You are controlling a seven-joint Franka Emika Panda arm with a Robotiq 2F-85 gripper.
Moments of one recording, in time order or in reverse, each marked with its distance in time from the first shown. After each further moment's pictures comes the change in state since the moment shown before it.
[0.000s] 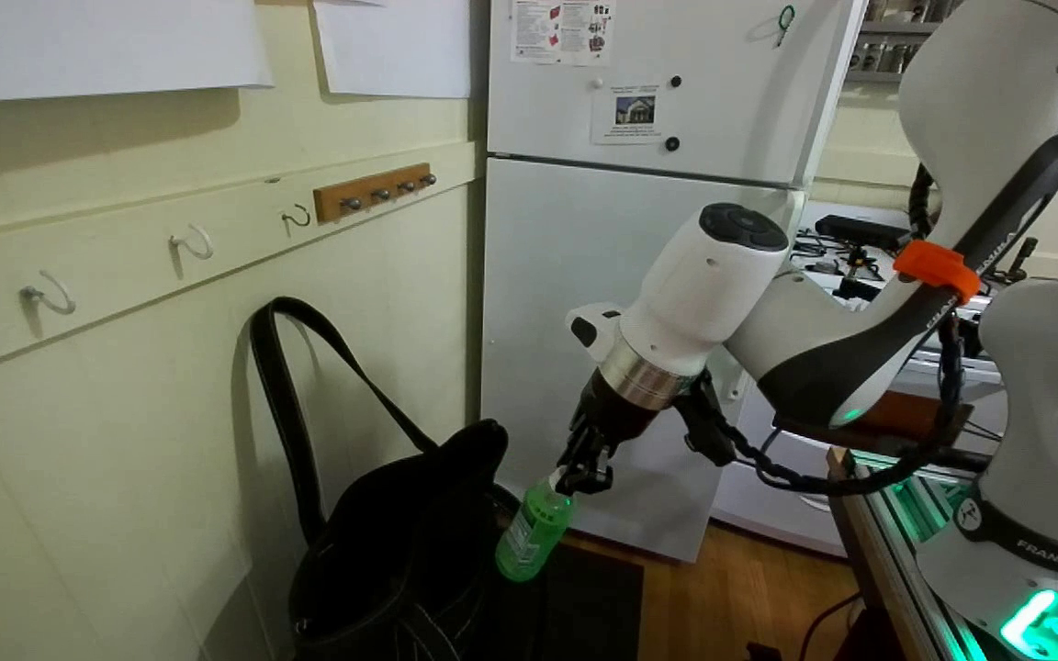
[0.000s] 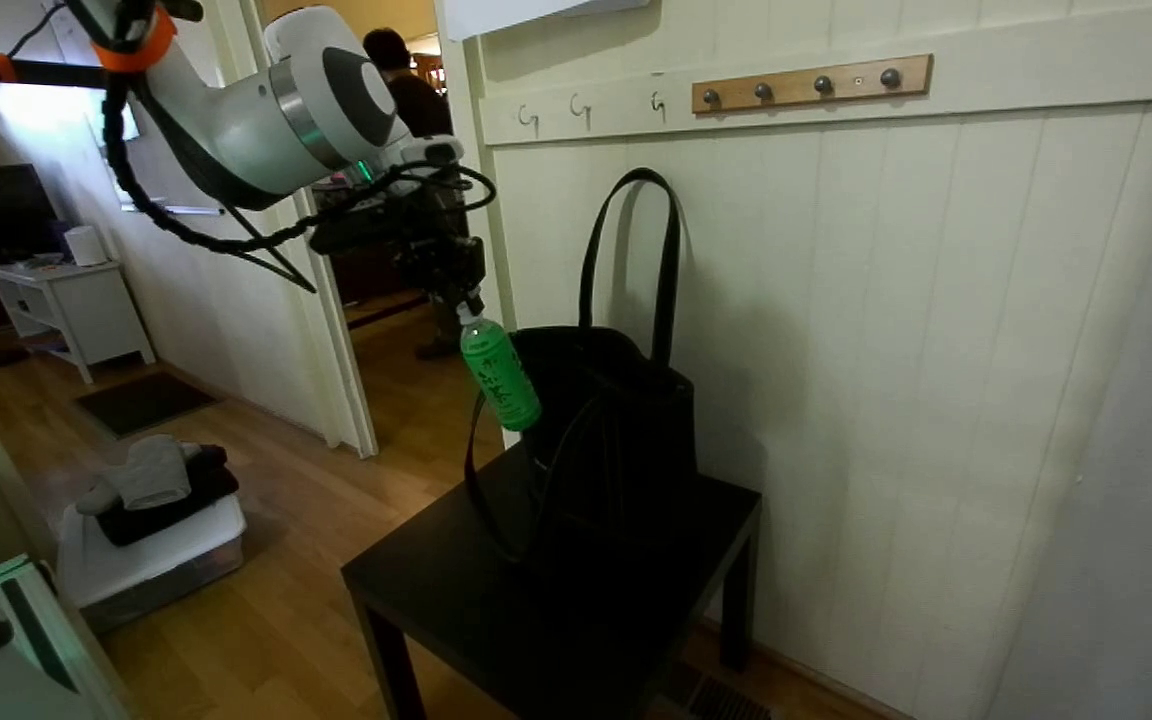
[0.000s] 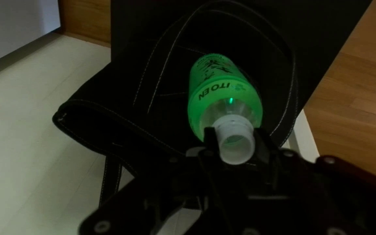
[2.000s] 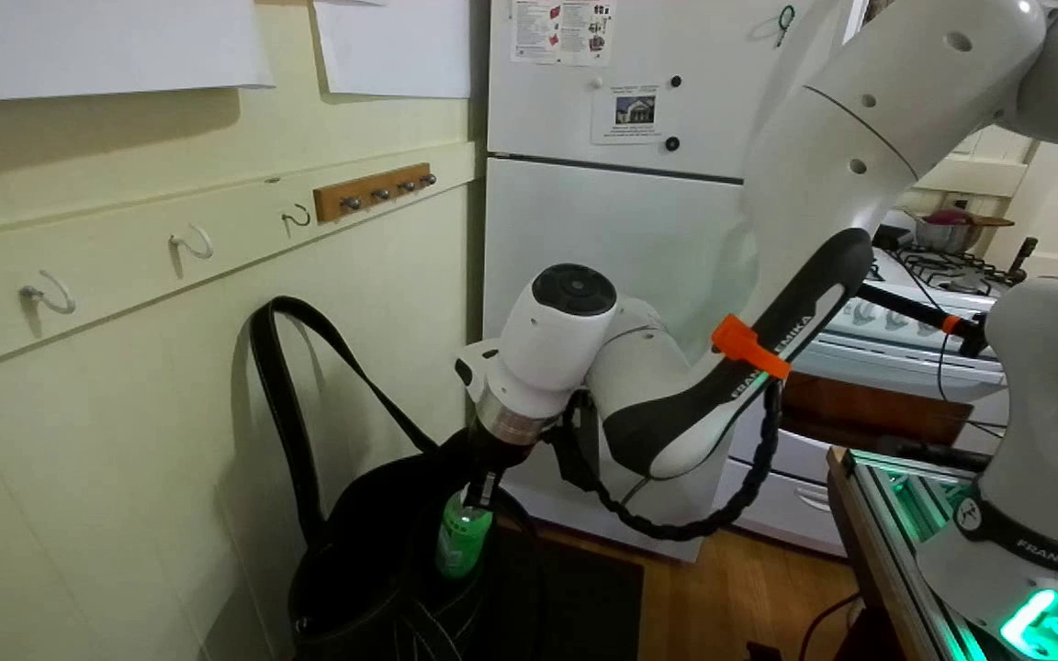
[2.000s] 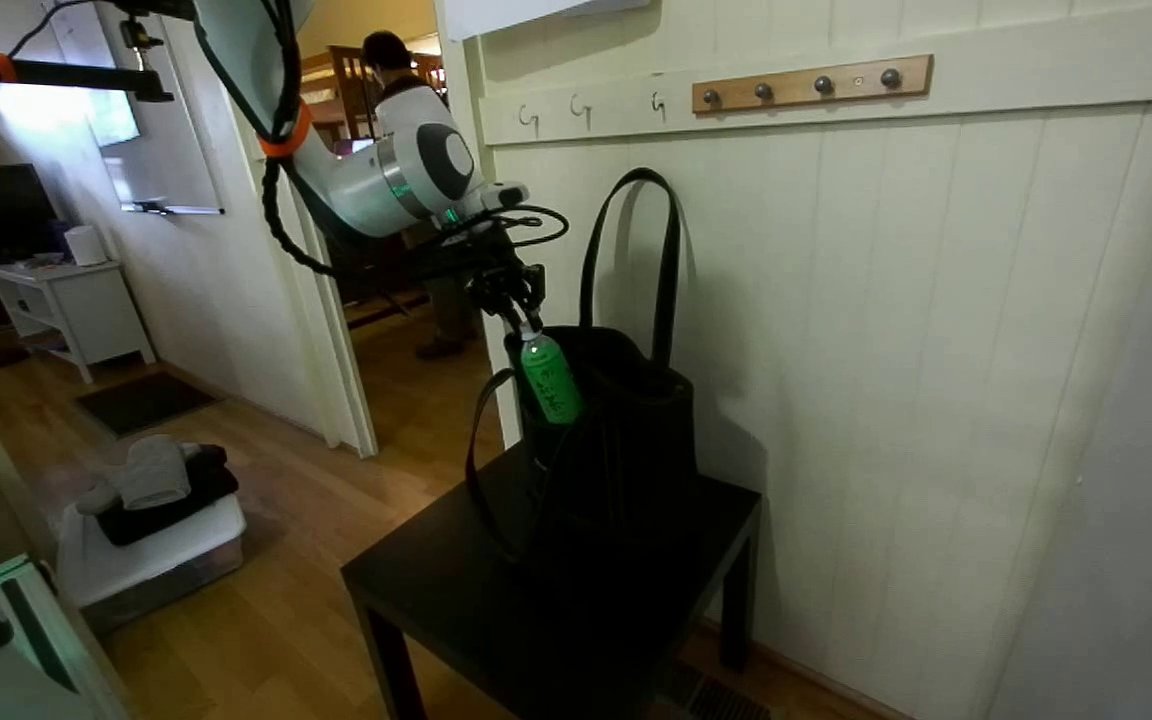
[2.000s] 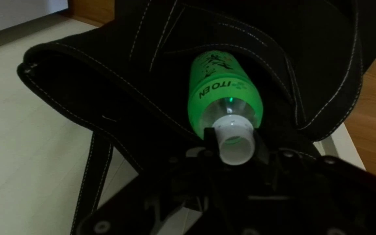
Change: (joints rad) arm -0.149 0.413 0.136 0.412 0.182 -0.034 -0.149
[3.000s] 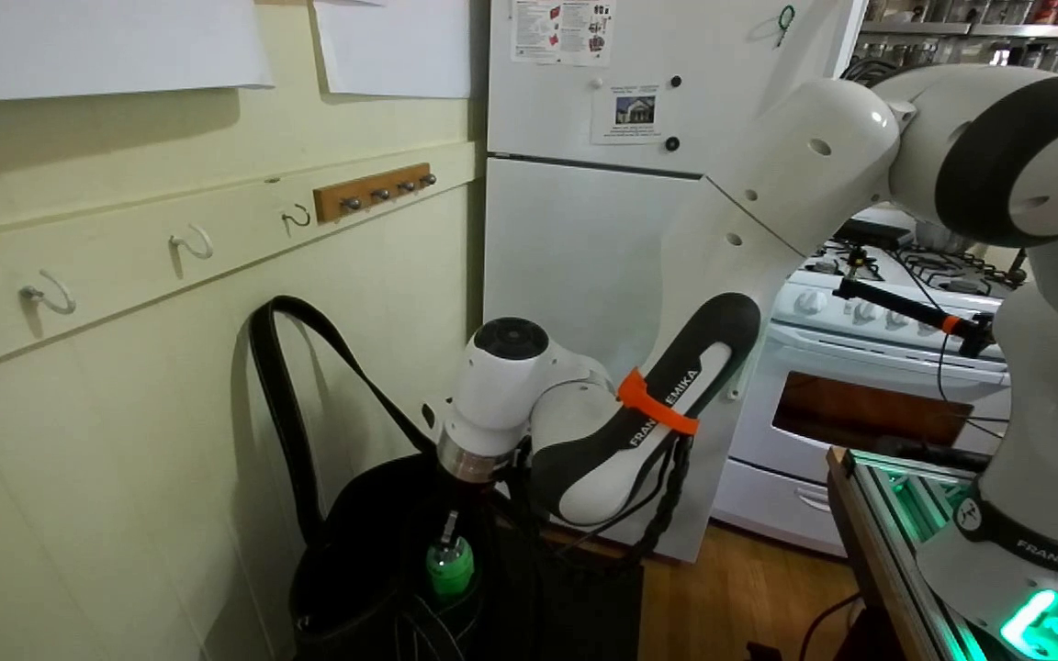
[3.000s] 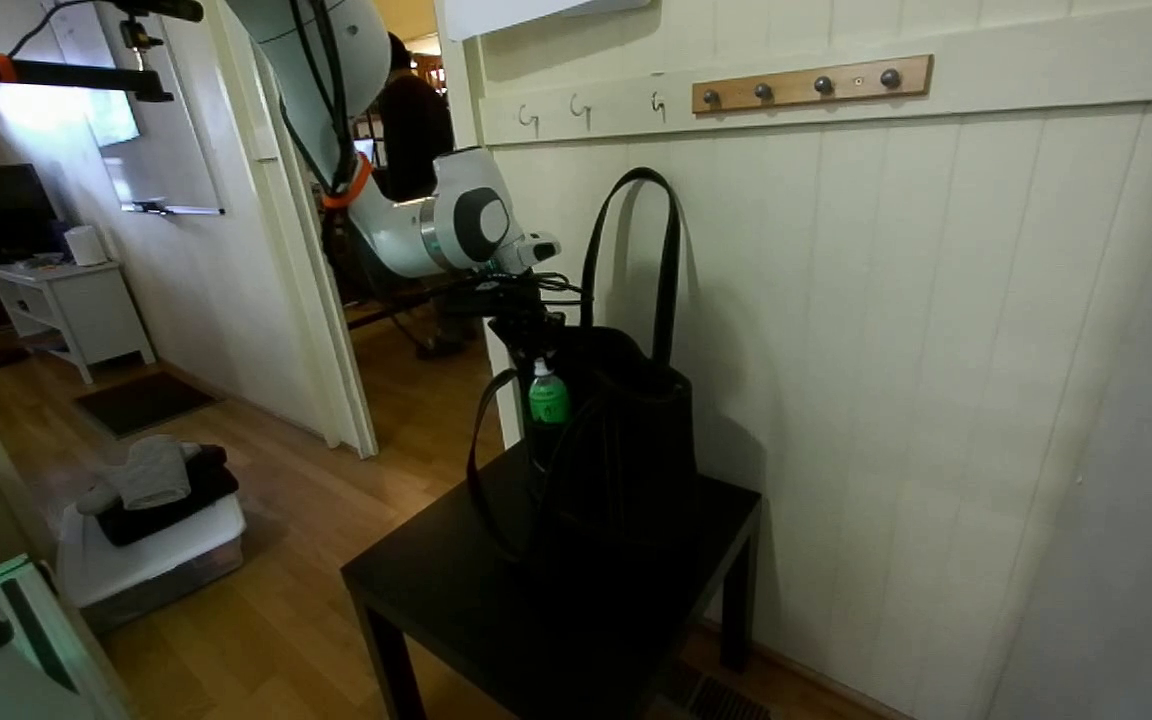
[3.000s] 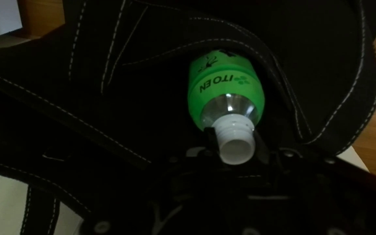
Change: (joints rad) arm -0.153 0.247 0.149 0.224 0.245 0.000 -0.160
